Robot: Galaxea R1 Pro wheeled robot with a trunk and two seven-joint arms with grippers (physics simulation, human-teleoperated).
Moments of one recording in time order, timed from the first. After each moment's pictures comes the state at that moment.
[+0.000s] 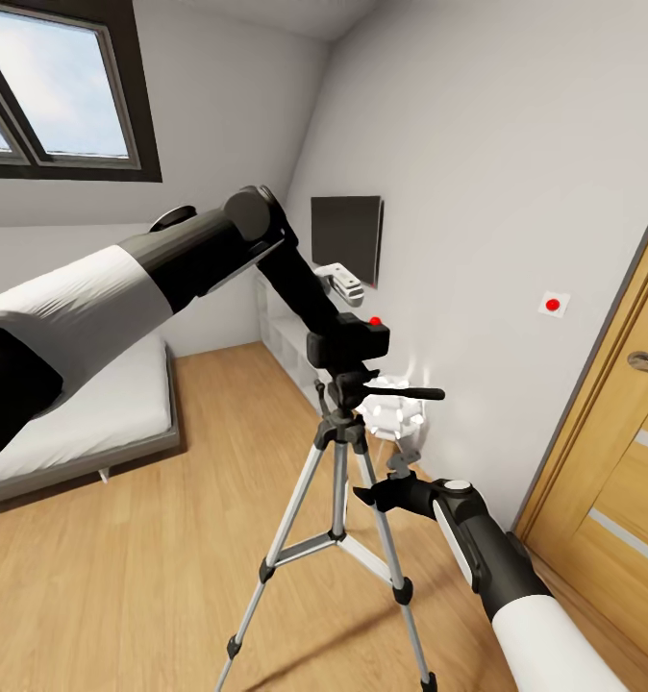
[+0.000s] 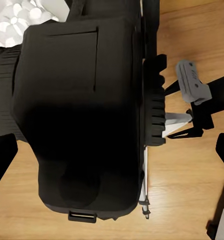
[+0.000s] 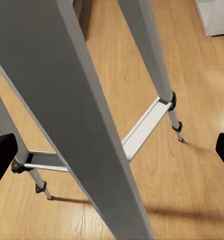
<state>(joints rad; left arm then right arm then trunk) -1.83 0.00 -1.19 -0.74 0.35 1.02 -1.05 -0.62 0.01 0.09 -0.98 0.11 0.51 0.53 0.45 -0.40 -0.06</state>
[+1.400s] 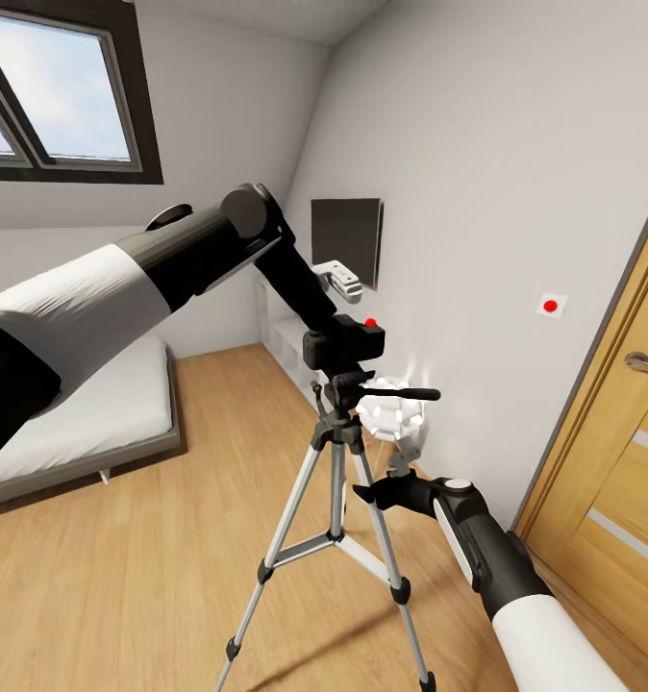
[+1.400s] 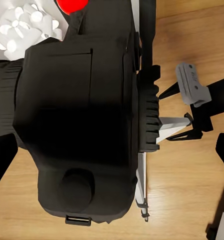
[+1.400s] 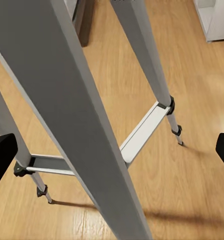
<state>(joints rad) -1.83 0.01 -1.17 -0.74 0.35 1.02 -1.05 -0.62 0.01 0.09 -0.99 0.10 0.51 0.53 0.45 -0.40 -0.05</state>
